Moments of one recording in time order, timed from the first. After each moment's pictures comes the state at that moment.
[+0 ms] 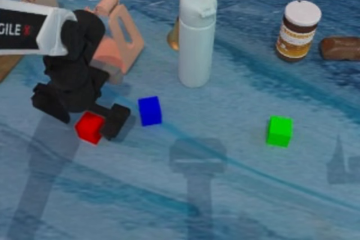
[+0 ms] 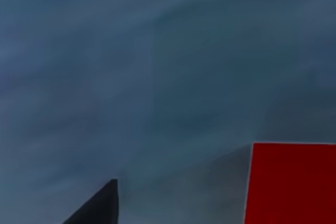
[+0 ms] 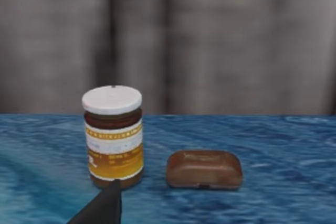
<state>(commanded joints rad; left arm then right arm) -0.28 2.18 1.36 -0.76 0.00 0.17 0.00 0.00 0.00 0.00 0.00 0.00</state>
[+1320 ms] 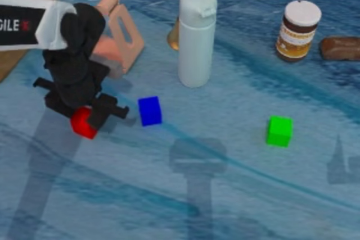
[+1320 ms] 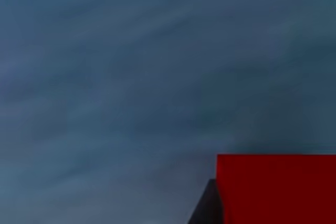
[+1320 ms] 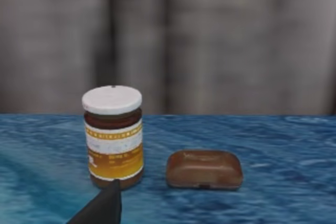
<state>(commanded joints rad) -0.28 2.12 1.41 -0.81 0.01 0.17 0.00 0.00 0.00 0.00 0.00 0.00</state>
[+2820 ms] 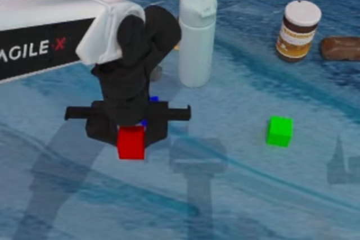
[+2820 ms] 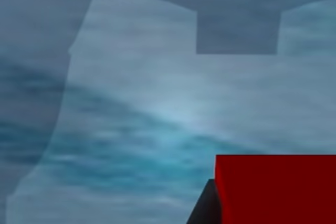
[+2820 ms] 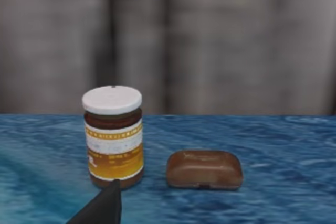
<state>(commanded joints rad) -0.62 1.89 1.37 -1.04 -0.02 -0.58 0.00 0.00 0.00 0.00 0.00 0.00</state>
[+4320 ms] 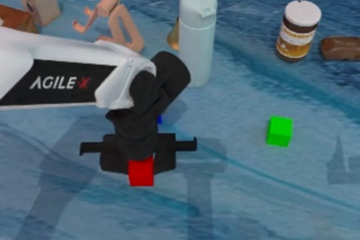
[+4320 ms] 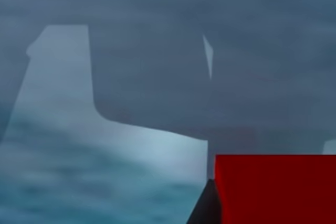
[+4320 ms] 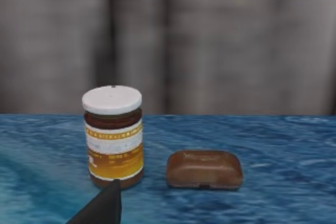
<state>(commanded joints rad) -0.67 1.95 1.18 -0.77 -0.03 -0.66 0.00 0.00 0.00 0.00 0.00 0.00</state>
